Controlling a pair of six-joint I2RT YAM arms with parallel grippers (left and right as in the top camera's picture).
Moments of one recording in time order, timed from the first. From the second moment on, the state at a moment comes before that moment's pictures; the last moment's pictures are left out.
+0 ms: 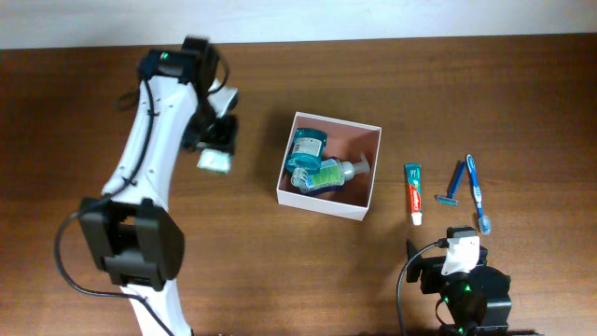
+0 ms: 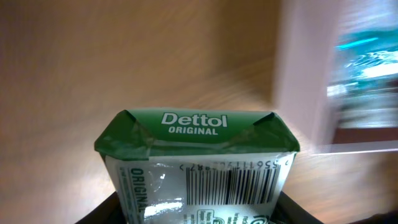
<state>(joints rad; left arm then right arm) -0.21 2.06 2.05 -1.51 0.09 0.08 0.01 0.01 0.17 -0.68 -0.08 -0.01</state>
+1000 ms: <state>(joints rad) -0.44 2.13 2.39 -1.57 0.05 0.04 0.01 0.01 0.17 -0.68 -0.08 -0.01</state>
